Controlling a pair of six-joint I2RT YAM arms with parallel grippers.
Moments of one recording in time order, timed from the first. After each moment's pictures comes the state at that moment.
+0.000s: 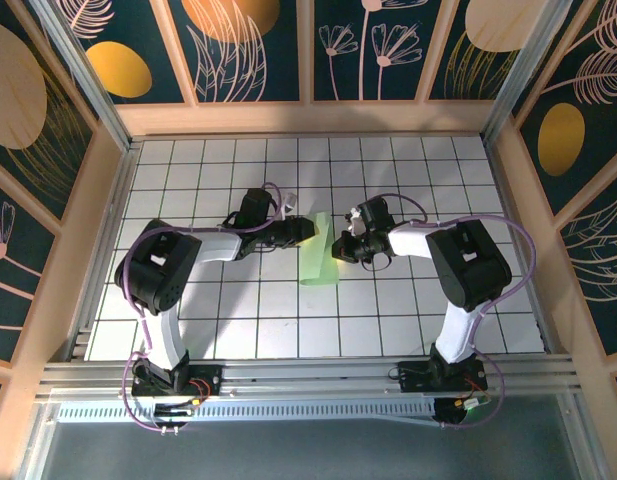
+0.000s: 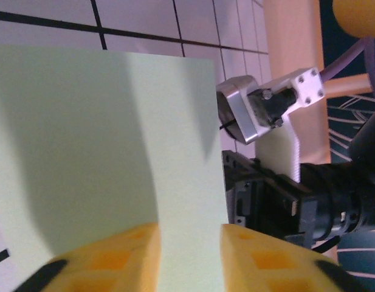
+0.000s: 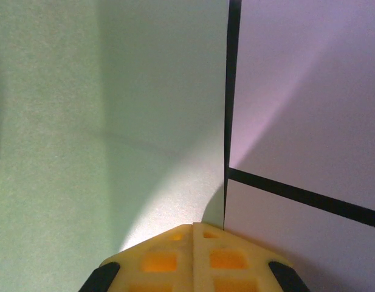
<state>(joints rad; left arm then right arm) -0.51 1.89 0.94 0.36 0.72 -0.85 0.45 1.83 0.89 -0.08 -0.56 0.57</state>
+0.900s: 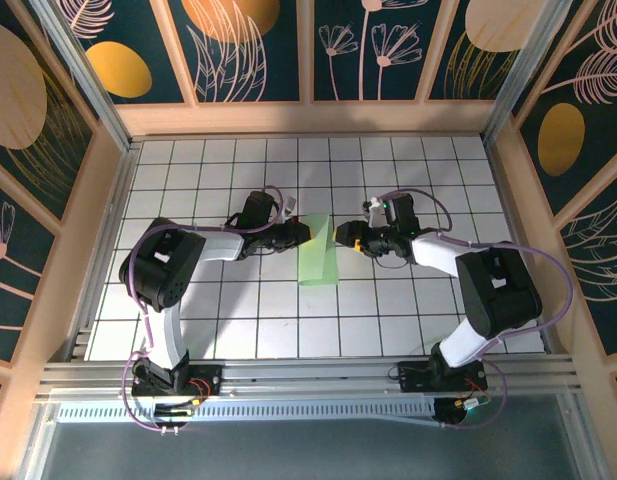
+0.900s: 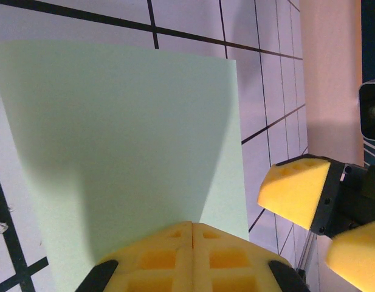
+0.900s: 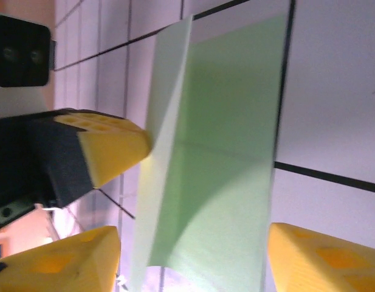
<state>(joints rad) -0.51 1.92 0.94 0.31 0.64 -0.83 0.36 1.60 0.75 0.06 -0.68 0.63</state>
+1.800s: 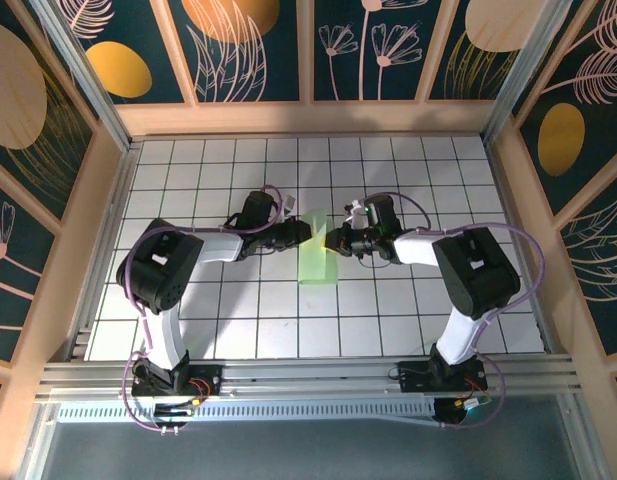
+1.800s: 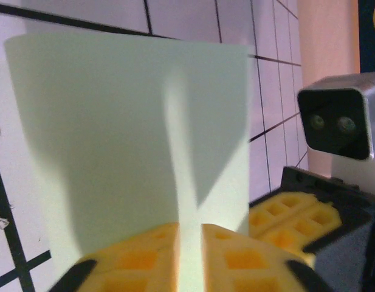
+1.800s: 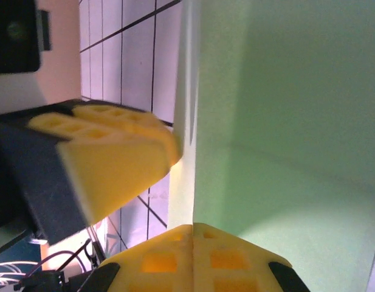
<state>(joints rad) -0.52 1.88 0.93 0.31 0.61 -0.84 0.45 1.76 0.80 0.22 -0.73 0.75</state>
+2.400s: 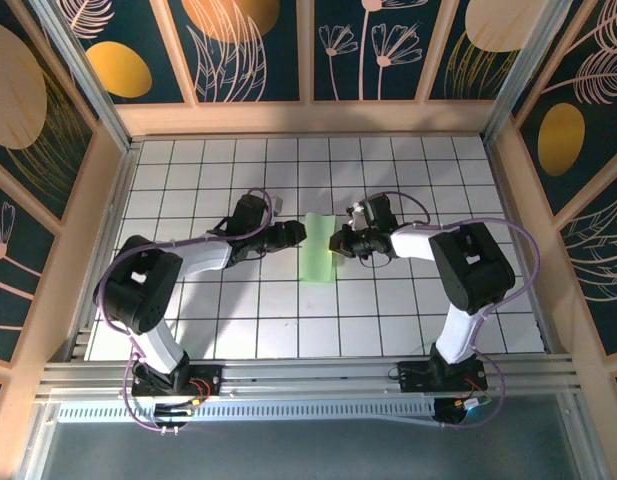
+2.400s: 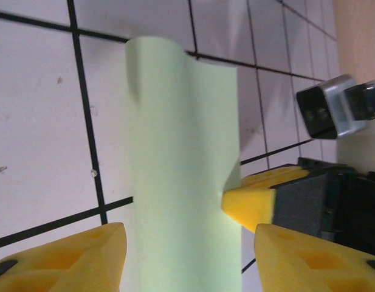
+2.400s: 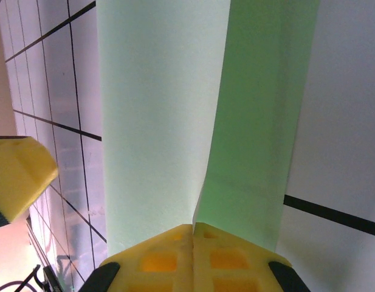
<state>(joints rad) -0.52 1.73 0.85 0.18 0.43 -0.78 0.45 1.80 0.86 0.03 -0.59 0.68</state>
